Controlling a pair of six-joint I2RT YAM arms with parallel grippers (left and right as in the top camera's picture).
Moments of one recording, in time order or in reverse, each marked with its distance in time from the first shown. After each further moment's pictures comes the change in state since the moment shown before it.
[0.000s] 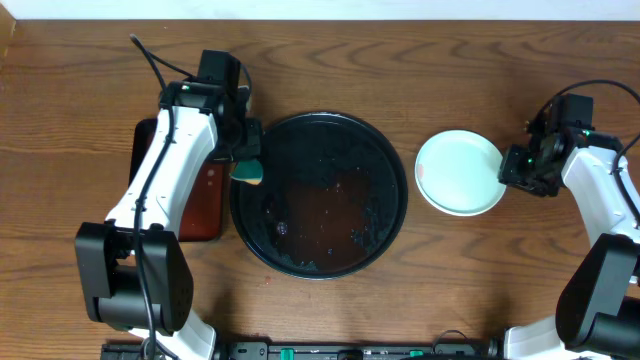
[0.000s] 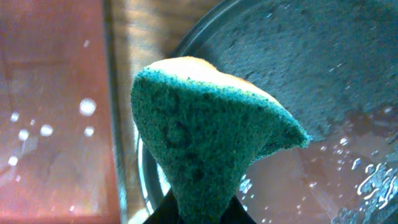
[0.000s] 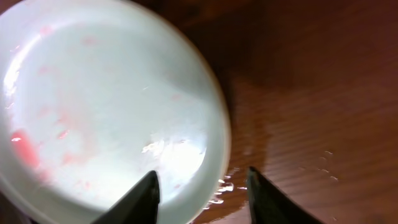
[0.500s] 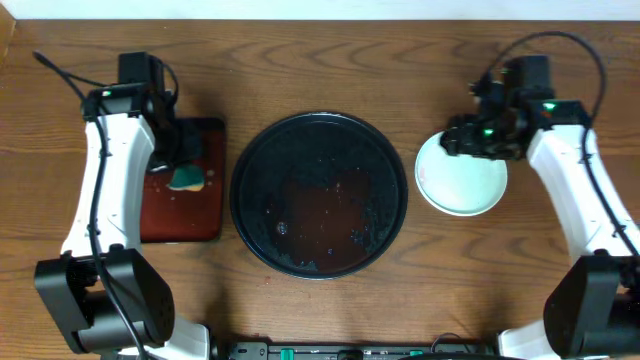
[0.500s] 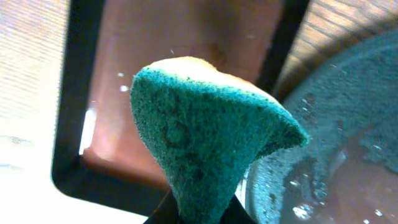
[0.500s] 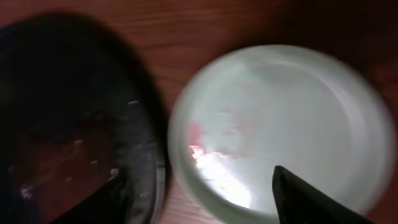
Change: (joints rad) left arm 0.248 -0.080 0.014 -0.105 -0.115 0.014; right arm 0.267 -0.010 0.207 -0.077 -0.133 -0.049
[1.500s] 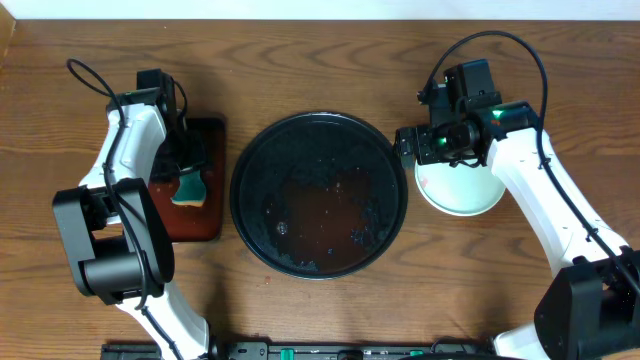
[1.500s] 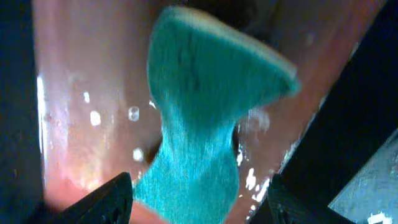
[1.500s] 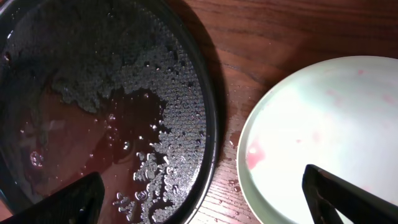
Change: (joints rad) left arm 0.027 0.242 -0.049 0.114 -0.016 0.027; right arm 0.182 0.000 0.000 0.016 0.045 -0.004
